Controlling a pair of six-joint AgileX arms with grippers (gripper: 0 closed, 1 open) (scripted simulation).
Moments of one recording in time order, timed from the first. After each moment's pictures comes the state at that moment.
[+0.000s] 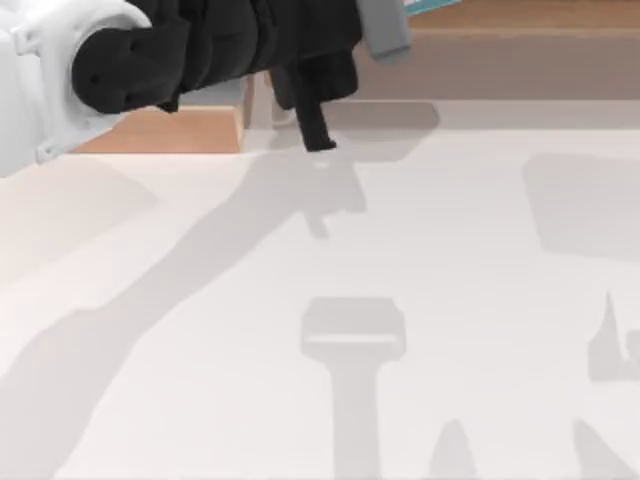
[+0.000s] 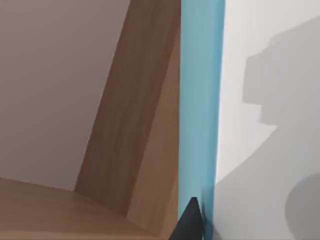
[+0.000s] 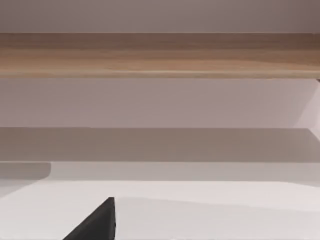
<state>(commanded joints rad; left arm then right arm) -0.65 1.54 1.33 -0.23 -0.04 0.98 0.00 0.00 0.00 0.00 0.00 0.00</state>
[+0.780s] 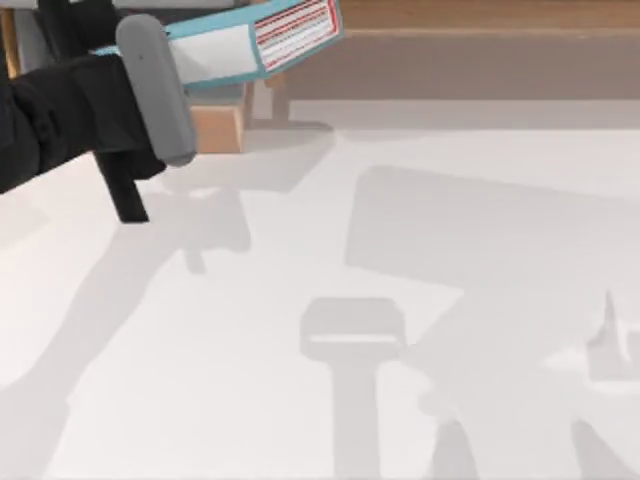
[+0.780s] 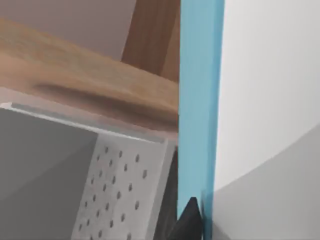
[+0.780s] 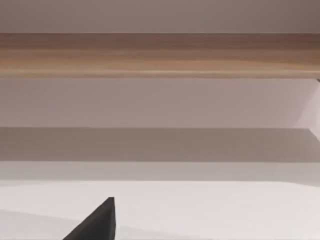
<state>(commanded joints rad) -0.31 1.23 0.83 0.03 0.22 1.20 0.00 0.00 0.00 0.00 0.00 0.00</state>
